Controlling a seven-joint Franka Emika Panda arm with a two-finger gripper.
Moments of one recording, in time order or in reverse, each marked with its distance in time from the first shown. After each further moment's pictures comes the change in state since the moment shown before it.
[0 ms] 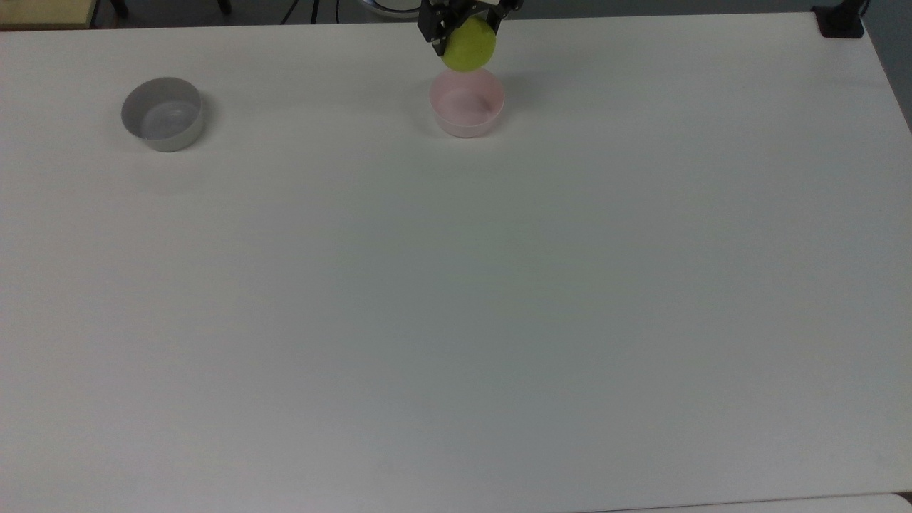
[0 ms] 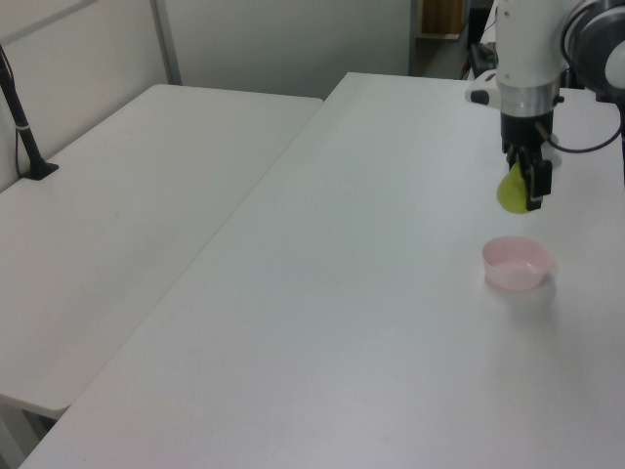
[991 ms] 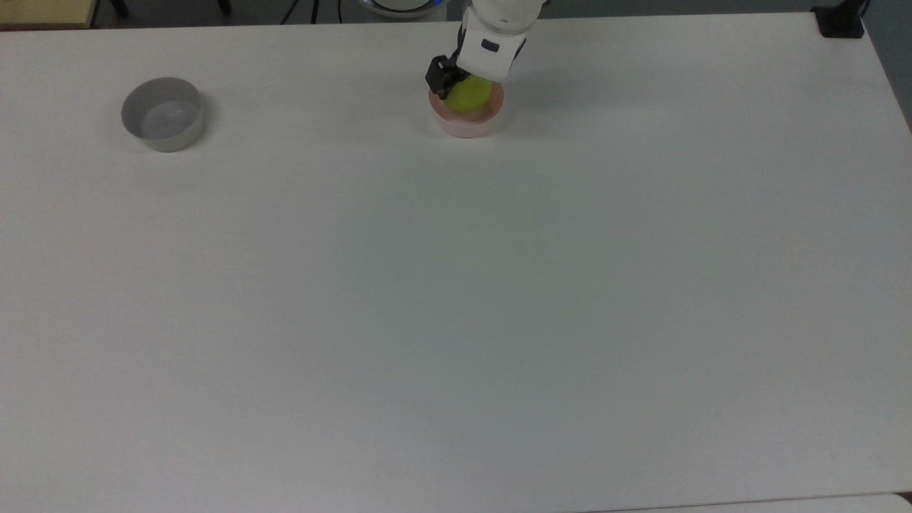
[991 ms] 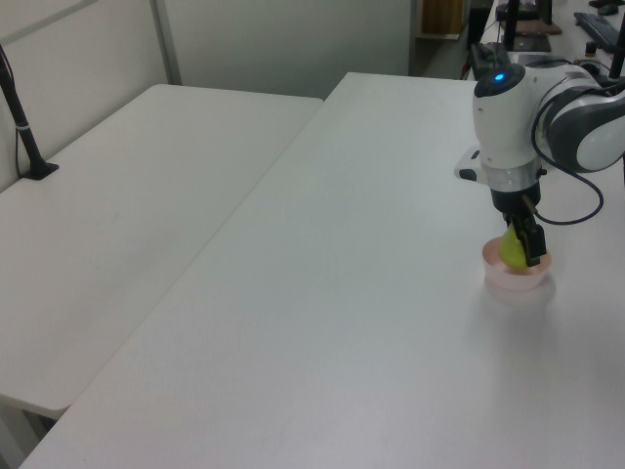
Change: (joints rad) arm 0.012 0.187 0.000 -0.080 0.000 0.135 0.000
